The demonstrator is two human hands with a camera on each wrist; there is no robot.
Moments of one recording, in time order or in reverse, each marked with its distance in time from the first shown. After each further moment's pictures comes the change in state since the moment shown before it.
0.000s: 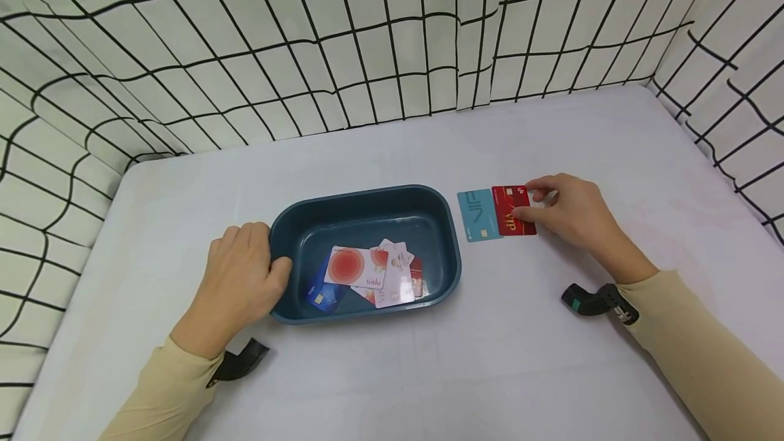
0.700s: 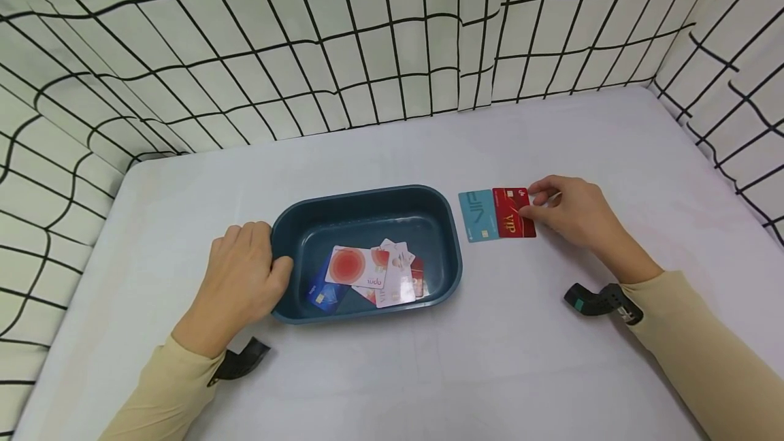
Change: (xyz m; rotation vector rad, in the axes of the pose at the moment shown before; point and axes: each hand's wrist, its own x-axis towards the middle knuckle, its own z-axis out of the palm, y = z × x) left_hand 0.000 0.000 -0.001 0.012 0.002 0.007; right_hand -0.001 0.002 -0.003 0.025 -0.044 0.010
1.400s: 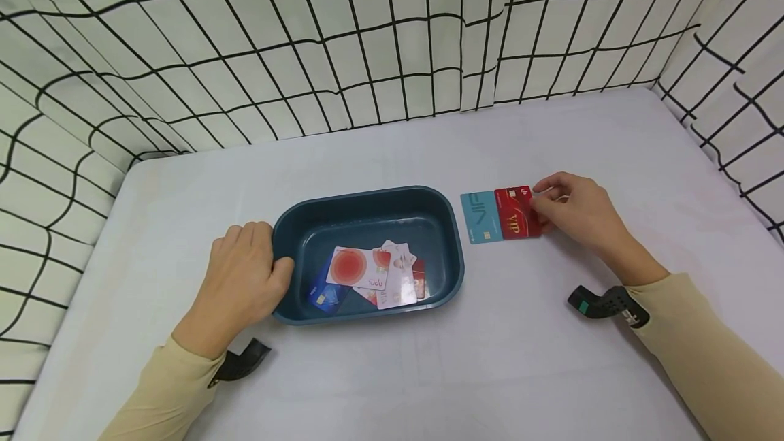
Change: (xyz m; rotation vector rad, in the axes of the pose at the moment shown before) left_hand 0.000 0.000 0.000 0.010 0.014 0.007; right_hand 0.000 0.005 0.002 0.145 0.010 0.059
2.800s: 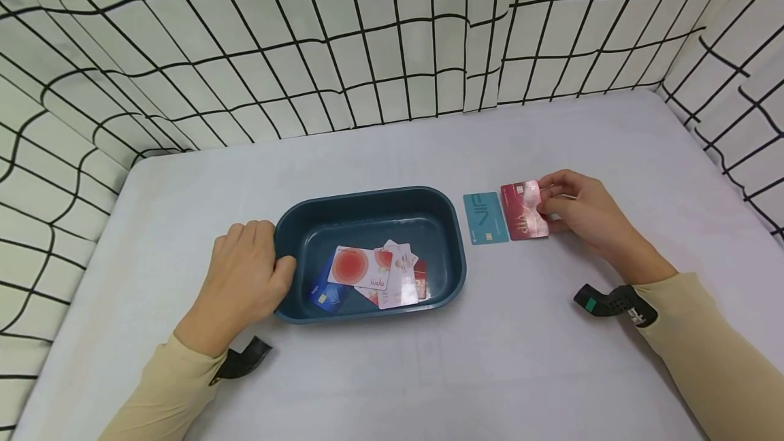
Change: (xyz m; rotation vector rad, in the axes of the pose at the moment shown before) left_hand -0.001 -0.001 0.001 0.015 -0.007 -0.006; right_hand 0.008 0.010 -0.003 0.347 -0.116 -0.036
